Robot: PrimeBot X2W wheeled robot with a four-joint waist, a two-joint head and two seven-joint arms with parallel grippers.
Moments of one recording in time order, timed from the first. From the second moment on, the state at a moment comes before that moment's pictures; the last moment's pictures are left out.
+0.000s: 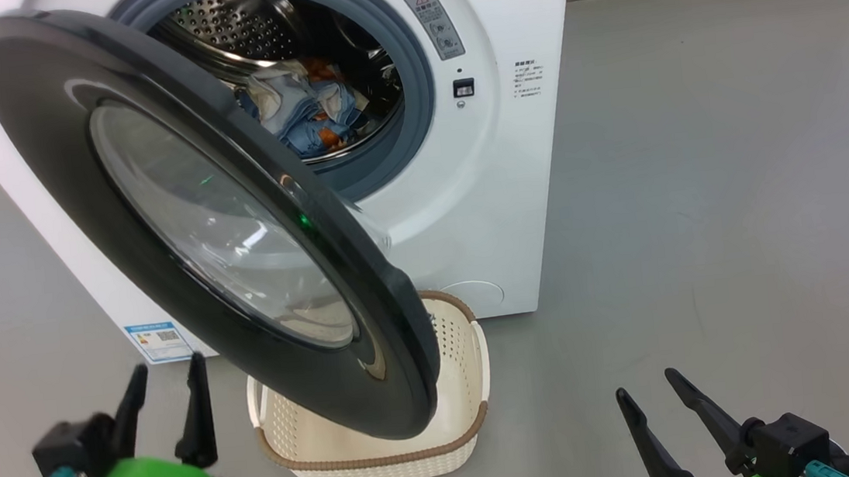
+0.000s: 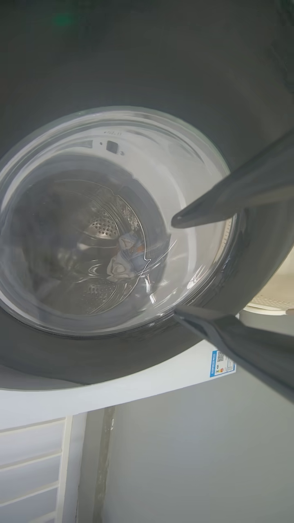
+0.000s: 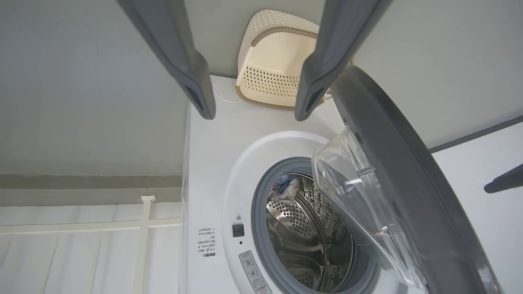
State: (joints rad) left arm -0.22 0.27 -0.32 0.29 -0.61 0.03 -0.25; right arm 0.05 -0.11 0.17 0.16 0.25 0.13 -0.26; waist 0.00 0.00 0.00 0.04
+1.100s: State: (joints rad) left arm 0.13 0.05 0.03 0.16 -0.18 -0.13 -0.26; right arm 0.05 -0.10 0.14 0.16 0.25 0.13 -0.26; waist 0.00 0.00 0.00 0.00
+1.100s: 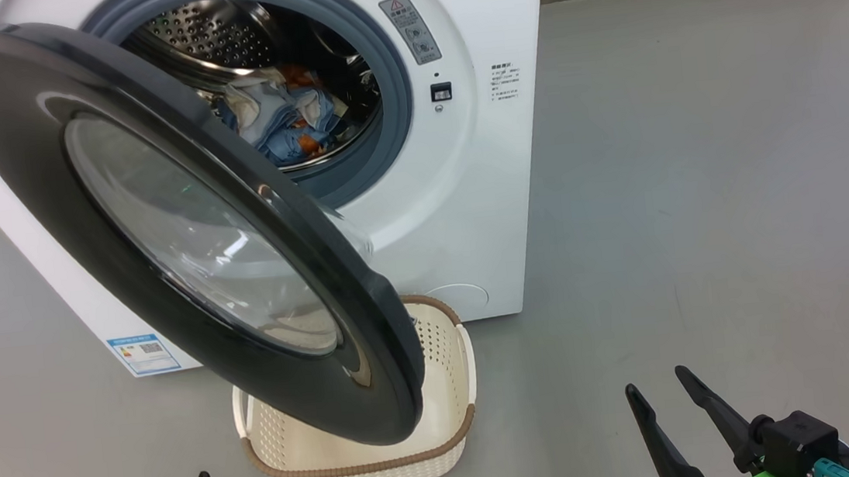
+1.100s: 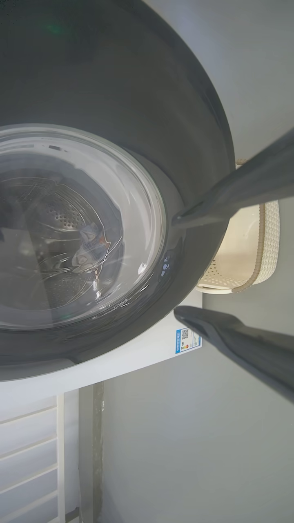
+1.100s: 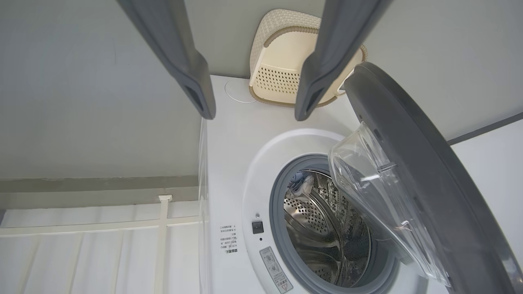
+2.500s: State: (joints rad) left arm 0.14 0.05 0.02 0.10 -0.20 -0.13 -0.26; right arm -0.23 -0.08 0.28 -0.03 0.24 0.13 -0.26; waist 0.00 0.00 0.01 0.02
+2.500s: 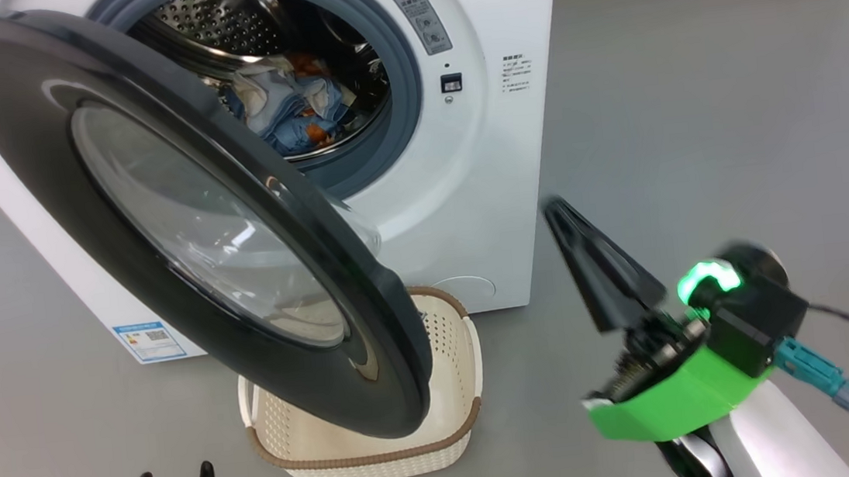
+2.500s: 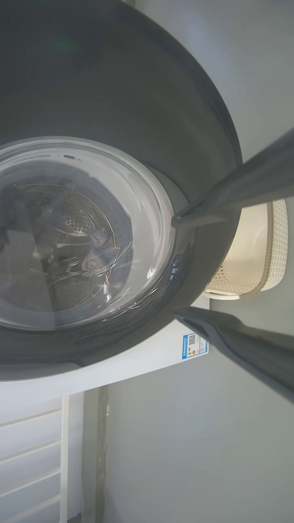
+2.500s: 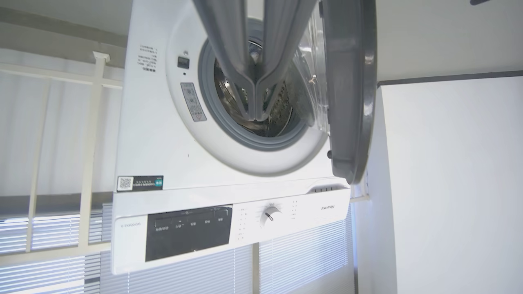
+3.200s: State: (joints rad) left arm 0.14 0.05 0.02 0.09 -0.21 -0.13 -0.26; right arm -0.41 -0.07 0.73 -0.11 0.34 0.13 -0.26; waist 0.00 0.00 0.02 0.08
